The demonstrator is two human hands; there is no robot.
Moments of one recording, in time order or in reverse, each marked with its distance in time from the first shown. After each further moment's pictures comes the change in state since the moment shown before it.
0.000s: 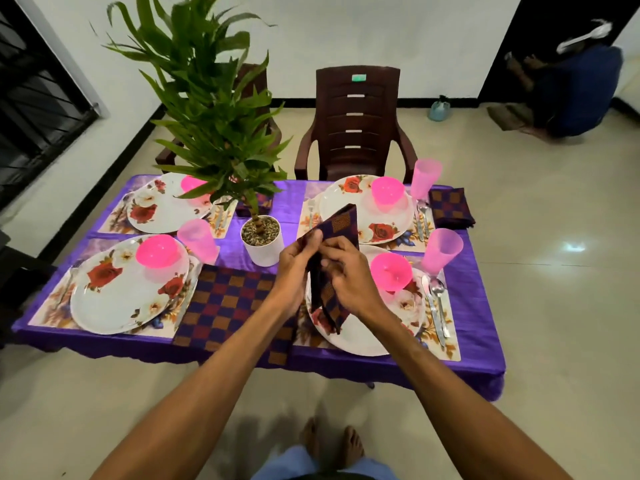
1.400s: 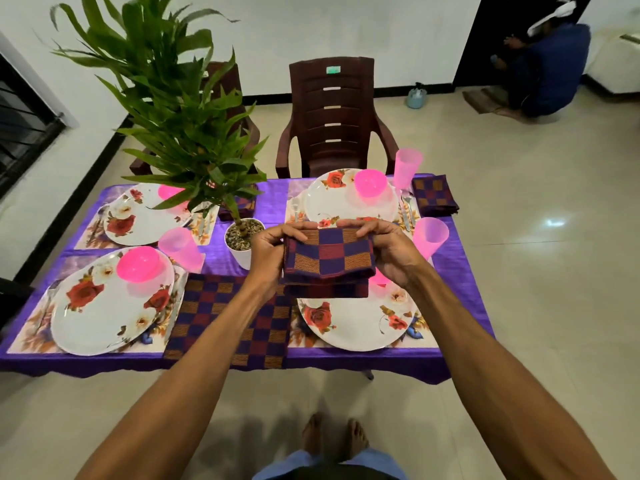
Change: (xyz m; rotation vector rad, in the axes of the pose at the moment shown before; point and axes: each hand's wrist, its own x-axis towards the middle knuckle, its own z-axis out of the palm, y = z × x) left_hand 0.037 0.014 -0.017 0.232 -0.134 0.269; right_hand 0.025 0.040 -0.086 0.963 -0.113 0.391
